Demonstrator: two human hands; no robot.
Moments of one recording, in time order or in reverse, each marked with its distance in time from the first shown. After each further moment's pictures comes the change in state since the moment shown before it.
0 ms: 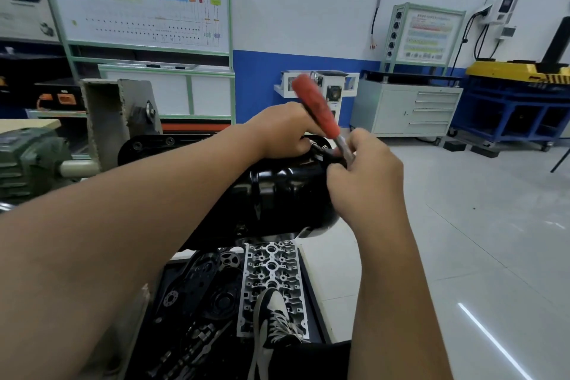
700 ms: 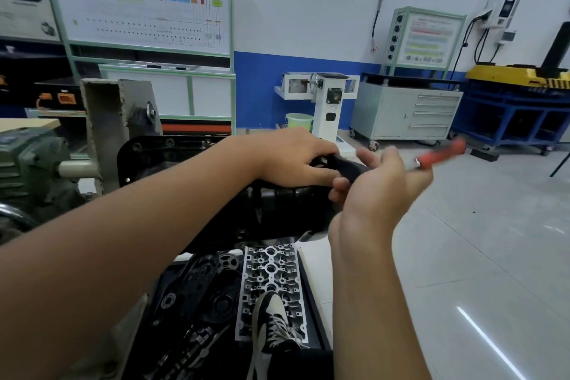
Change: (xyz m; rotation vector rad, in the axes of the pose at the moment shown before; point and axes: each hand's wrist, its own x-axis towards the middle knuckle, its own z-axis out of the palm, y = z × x) left_hand -0.018 0.027 -0.001 -0.064 -0.259 -0.008; right_hand -0.011 -0.020 0.016 1.066 0.389 0.502
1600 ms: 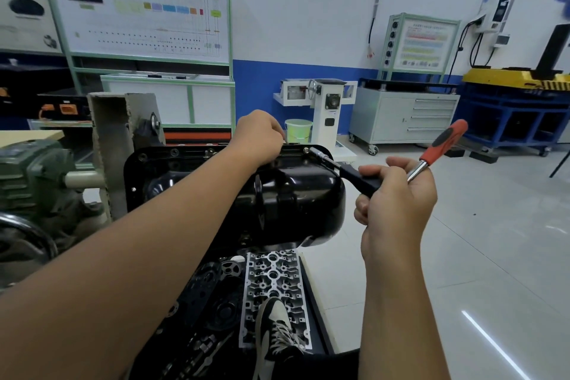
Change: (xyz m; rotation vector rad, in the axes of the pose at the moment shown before) left_hand -0.006 -0.020 -0.004 -0.436 0.560 -0.752; right_hand 0.022 -0.002 -0.028 -0.148 -0.041 -0.041
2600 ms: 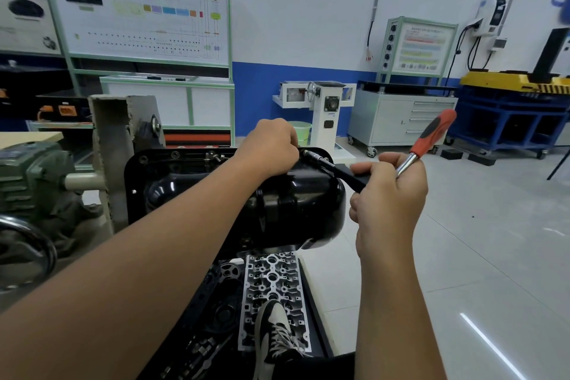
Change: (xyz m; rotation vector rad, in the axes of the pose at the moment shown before) left_hand -0.010 0.009 0.005 0.197 -0.119 0.159; right_hand 0.000 0.002 0.008 -0.192 -0.053 -0.115
